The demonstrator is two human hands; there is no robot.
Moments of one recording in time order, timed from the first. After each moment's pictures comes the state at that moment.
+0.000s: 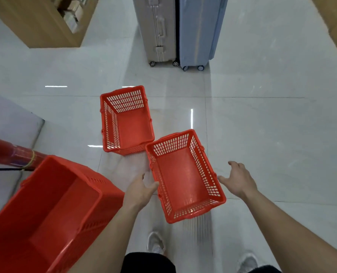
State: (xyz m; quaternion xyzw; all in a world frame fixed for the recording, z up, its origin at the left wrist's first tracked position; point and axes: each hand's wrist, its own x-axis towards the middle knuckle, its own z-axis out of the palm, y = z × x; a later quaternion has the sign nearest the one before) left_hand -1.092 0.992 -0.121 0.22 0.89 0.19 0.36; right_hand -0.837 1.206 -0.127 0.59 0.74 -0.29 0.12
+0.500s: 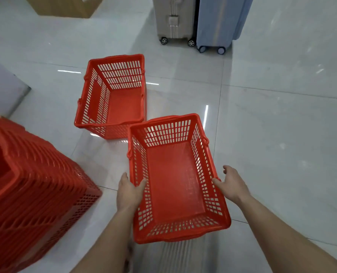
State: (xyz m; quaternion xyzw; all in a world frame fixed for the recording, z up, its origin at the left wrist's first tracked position) left_hand -1.046 1.032 -0.402 0.04 0.92 0.28 0.26; right_hand -0.825 1.279 -0.418 0.52 0.76 -0.37 0.11
